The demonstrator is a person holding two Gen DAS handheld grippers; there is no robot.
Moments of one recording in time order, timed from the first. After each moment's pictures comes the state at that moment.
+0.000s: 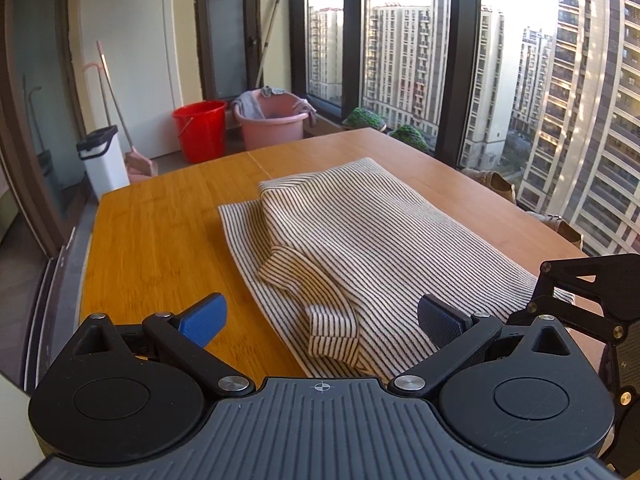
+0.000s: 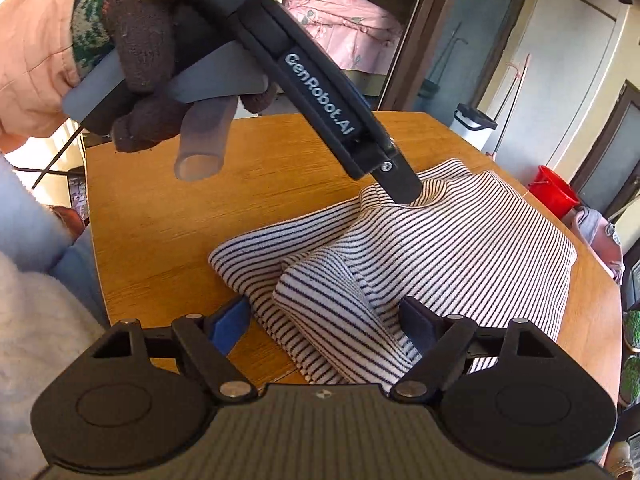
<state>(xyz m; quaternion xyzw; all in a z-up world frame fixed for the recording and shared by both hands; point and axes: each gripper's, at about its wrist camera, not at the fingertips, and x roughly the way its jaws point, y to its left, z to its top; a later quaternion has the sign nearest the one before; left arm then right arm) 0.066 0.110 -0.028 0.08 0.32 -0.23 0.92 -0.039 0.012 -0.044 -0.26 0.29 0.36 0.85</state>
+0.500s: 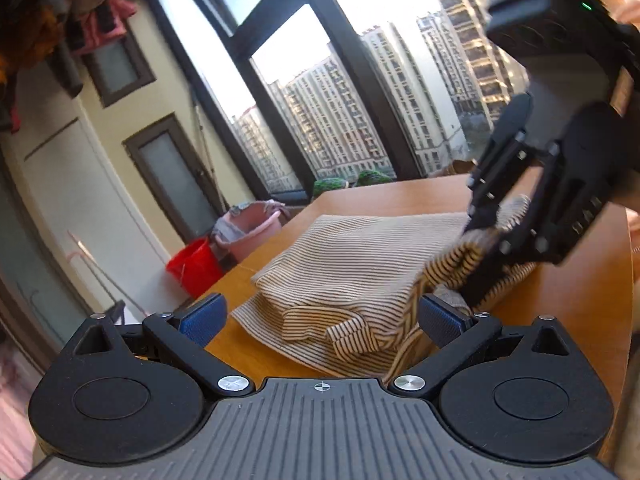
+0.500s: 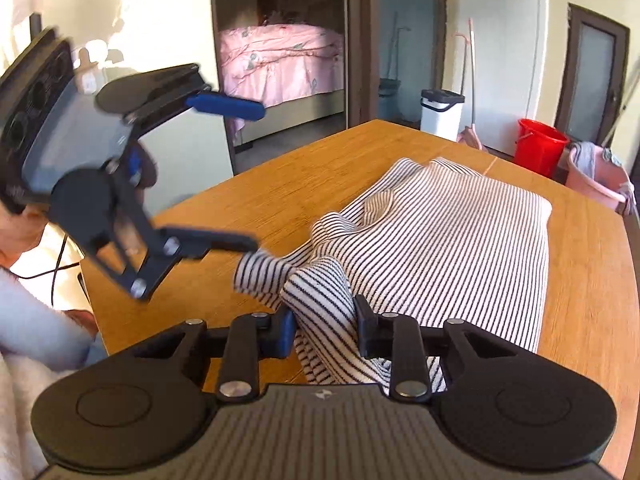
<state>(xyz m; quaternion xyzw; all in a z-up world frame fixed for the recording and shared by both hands) -0.020 0.098 -0.047 0.35 0.10 -0.31 0.88 -0.005 -0.053 -0.010 -0.09 0.32 0.34 0.88</state>
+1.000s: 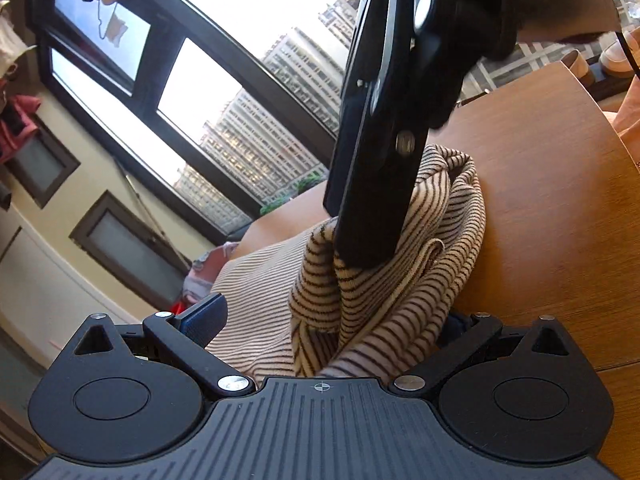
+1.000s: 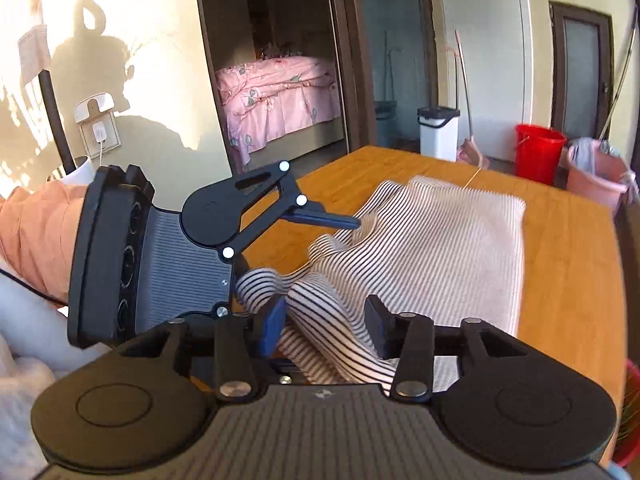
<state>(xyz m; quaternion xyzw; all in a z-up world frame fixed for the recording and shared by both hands) 0.007 0.009 -0.118 0.44 0.05 -0.35 0.83 -0.039 -0.114 0.018 -0.09 0.27 0.34 0.90</state>
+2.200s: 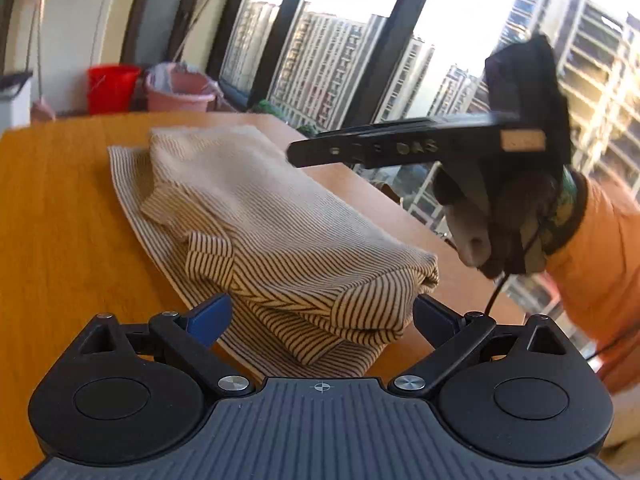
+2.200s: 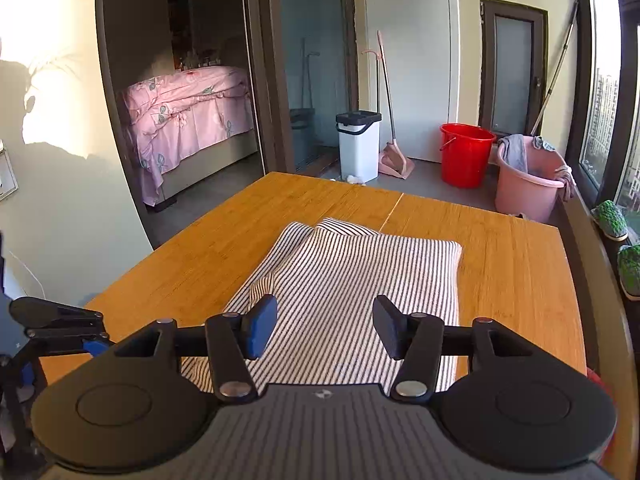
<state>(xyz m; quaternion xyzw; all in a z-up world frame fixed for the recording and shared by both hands) 0.071 0.122 -0.077 -0.14 0.39 -0.37 0.83 0.074 -0.080 0.027 -0.04 0.29 0.24 0.92</state>
